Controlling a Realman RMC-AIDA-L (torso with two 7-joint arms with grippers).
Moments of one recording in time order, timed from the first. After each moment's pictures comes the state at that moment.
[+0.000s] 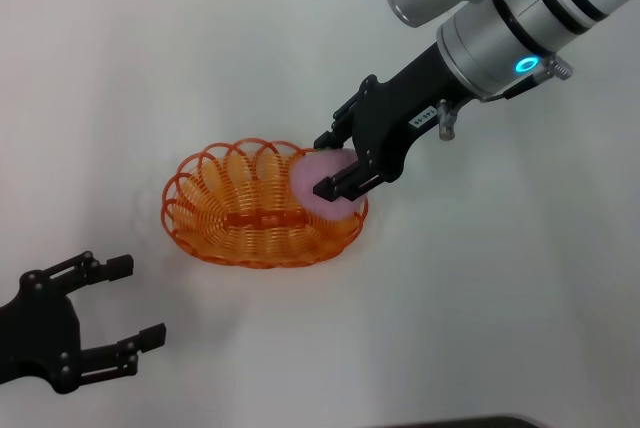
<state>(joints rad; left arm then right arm) -0.14 -2.16 0.59 0.82 2.12 1.81 -1.06 0.78 2.10 -1.29 -0.96 -2.26 -1.53 1.90</state>
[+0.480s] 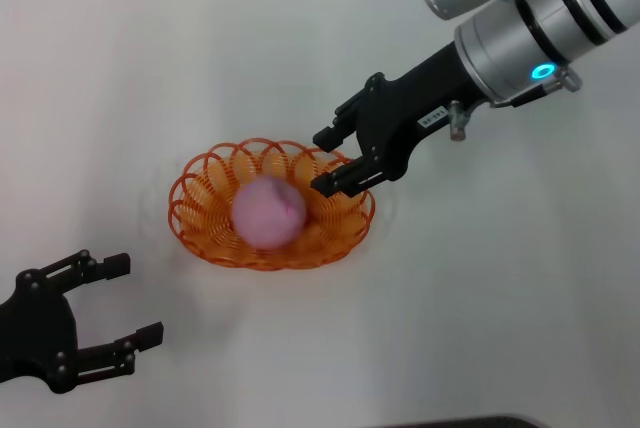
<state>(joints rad) -0.14 -2.16 0.58 0.82 2.12 1.82 -1.06 0.73 2.09 -1.26 -0.96 -2.18 -1.52 1.85</state>
